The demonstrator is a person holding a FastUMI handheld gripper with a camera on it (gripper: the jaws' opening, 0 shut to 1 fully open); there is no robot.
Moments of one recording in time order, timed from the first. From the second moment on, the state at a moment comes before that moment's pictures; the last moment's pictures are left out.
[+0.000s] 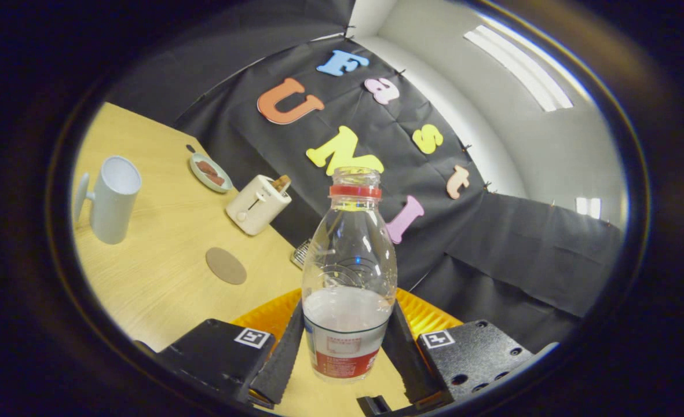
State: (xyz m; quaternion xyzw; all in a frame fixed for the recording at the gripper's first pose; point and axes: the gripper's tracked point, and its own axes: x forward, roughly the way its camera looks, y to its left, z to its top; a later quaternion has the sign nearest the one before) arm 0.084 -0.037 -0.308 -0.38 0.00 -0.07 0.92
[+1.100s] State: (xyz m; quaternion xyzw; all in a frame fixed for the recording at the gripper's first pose) arm 0.107 0.072 -0.329 -0.68 -0.01 -0.02 0.74
